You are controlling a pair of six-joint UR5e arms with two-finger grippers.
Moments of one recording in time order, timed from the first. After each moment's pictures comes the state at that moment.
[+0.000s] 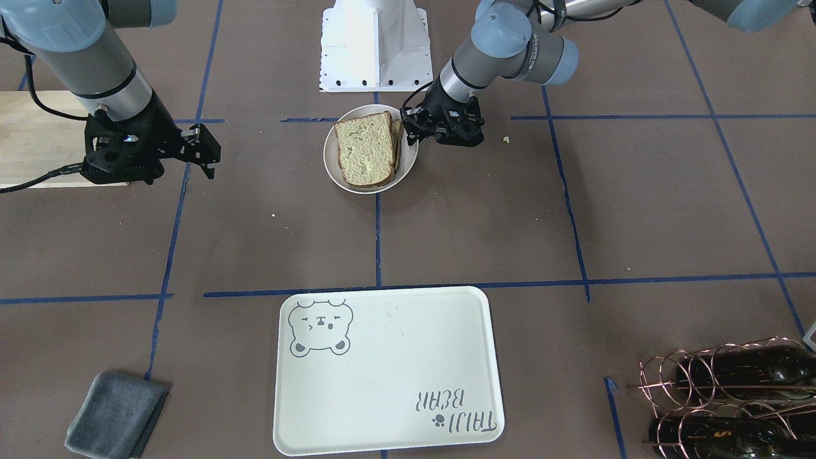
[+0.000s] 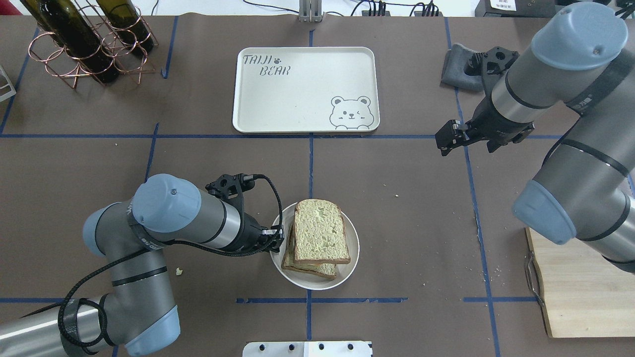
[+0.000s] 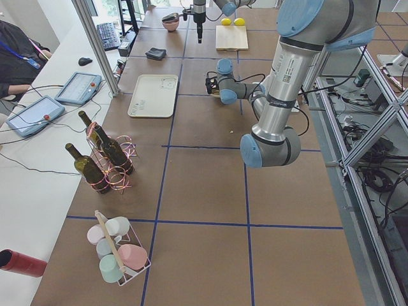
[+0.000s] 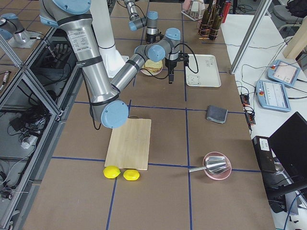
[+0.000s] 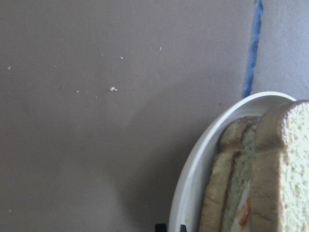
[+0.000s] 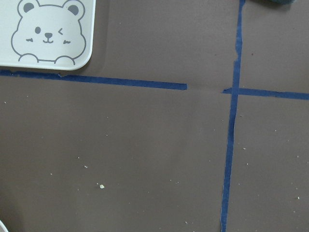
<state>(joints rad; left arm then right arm) -0.42 -2.02 -1.77 -2.11 -2.00 -1.57 0.85 -1.21 2.02 -1.78 2.10 0.83</state>
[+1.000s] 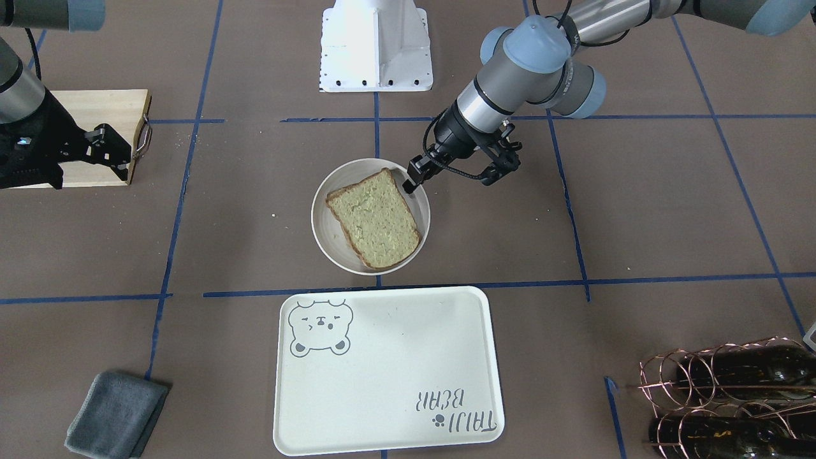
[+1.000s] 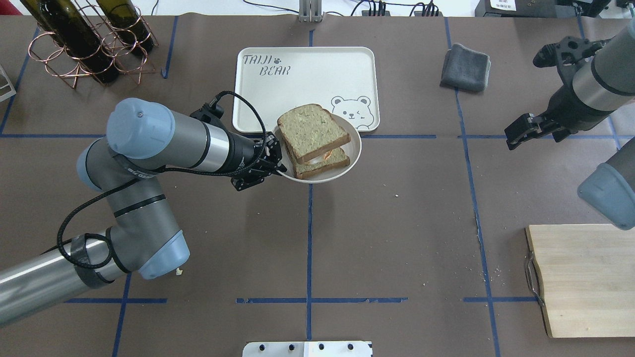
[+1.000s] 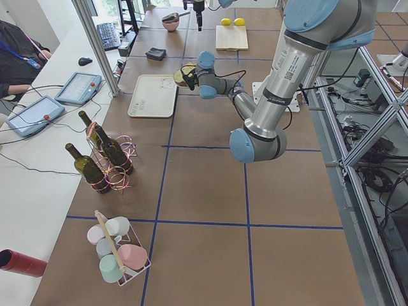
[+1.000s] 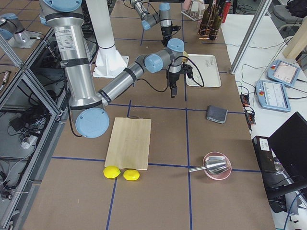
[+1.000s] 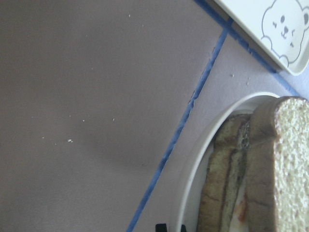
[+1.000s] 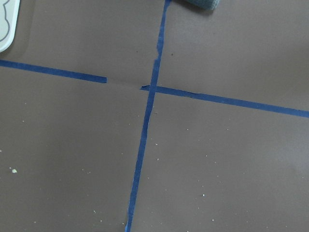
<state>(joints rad) -0.60 -2.15 -1.61 -2.28 -1.88 -2.16 1.01 -1.37 2.05 -1.78 2.15 0.56</state>
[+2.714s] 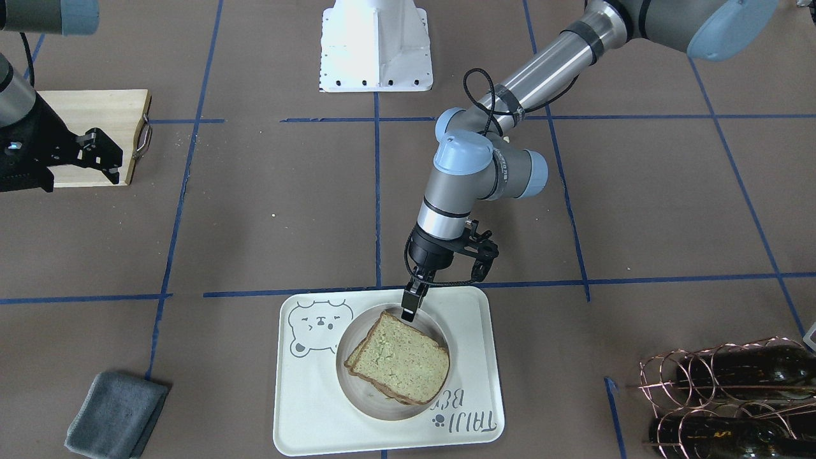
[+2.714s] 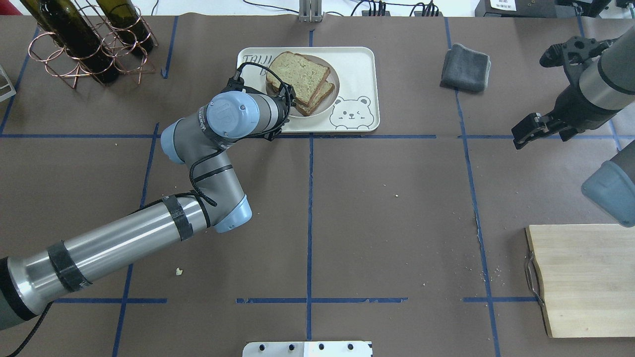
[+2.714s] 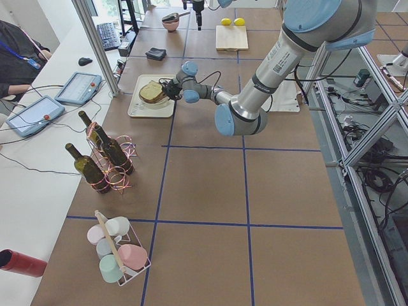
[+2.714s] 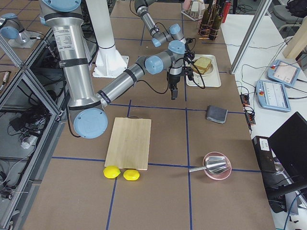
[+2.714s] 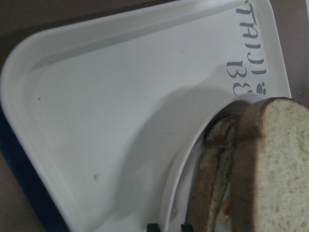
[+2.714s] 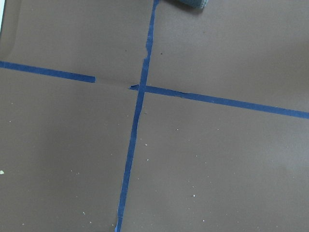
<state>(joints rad) -0.61 -2.42 -1.08 -2.38 -1.55 -2.26 1.01 -1.38 2.04 -1.78 2.15 0.55</state>
